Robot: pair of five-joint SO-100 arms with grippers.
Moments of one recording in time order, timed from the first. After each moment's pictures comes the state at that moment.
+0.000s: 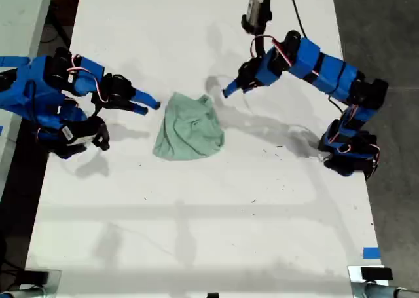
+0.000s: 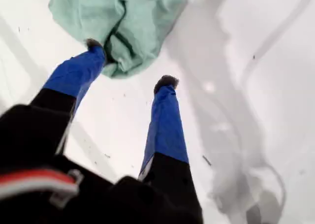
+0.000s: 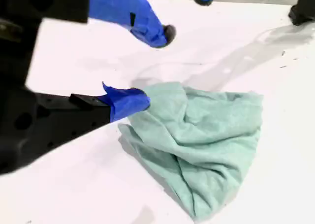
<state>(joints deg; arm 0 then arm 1) -9.1 152.2 121.6 73.6 0.4 24.3 98.4 63.9 97.5 -39.2</state>
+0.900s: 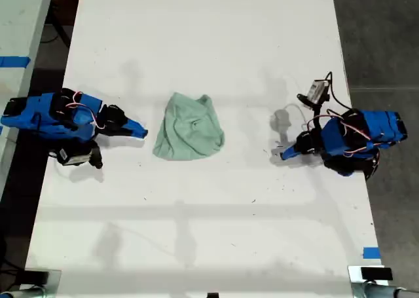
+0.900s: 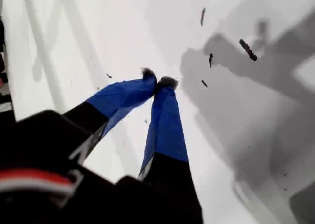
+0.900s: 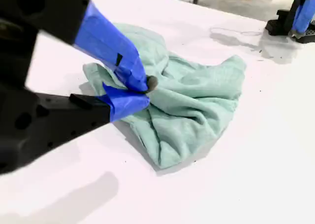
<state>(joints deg) -4.7 204.7 186.0 54.6 -9.1 -6.9 201.0 168.1 86.5 -5.4</state>
